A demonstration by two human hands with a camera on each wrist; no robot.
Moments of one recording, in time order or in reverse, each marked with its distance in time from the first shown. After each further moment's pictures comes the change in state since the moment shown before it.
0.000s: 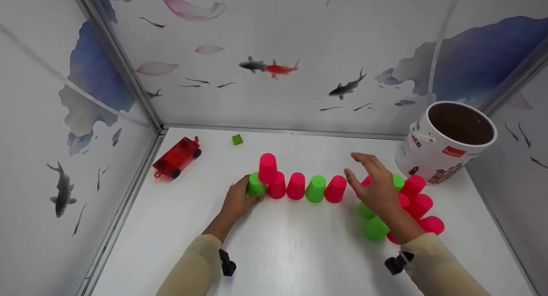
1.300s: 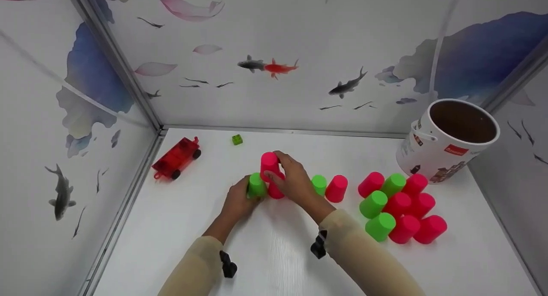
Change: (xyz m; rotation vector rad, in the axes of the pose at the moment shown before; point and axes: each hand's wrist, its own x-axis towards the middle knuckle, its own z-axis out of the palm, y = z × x) left_hand 0.000 0.005 -0.003 0.021 -0.005 -0.016; right_hand 0.043 -0.100 0.147 0.186 -0.394 0.153
